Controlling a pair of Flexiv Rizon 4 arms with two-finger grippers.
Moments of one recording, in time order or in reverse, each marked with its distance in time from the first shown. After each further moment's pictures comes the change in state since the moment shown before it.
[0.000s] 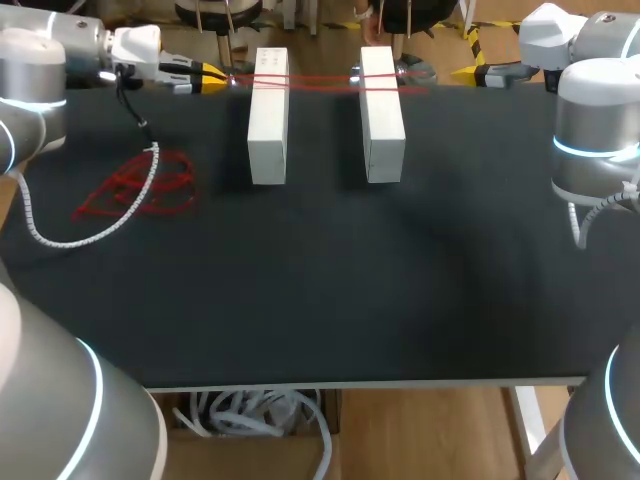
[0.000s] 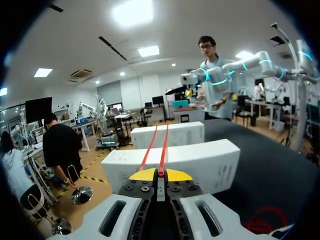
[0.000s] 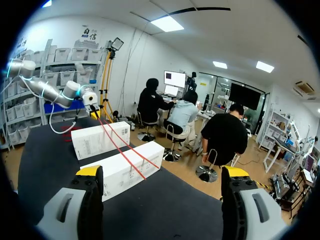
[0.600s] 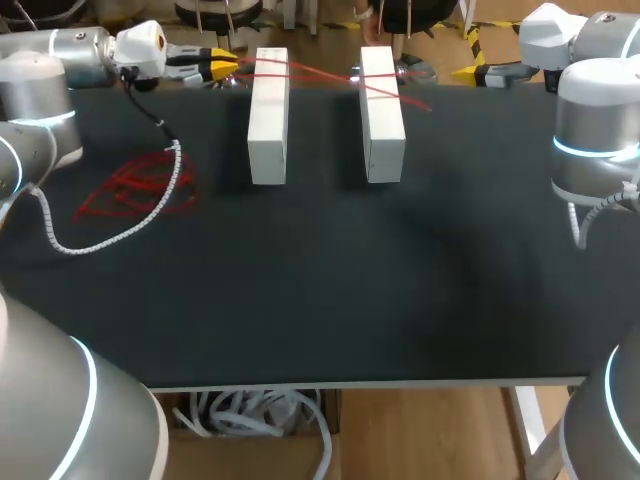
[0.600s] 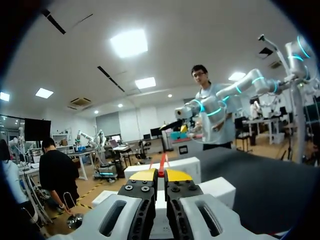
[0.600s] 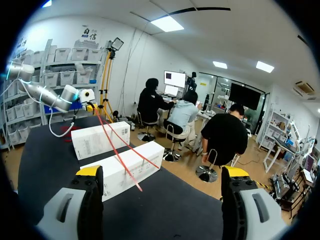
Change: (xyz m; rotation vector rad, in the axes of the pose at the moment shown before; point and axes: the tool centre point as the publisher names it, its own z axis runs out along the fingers) left arm 0.023 -0.065 0.017 0.281 0.011 0.039; right arm 0.000 0.000 0.000 0.000 0.000 0.000
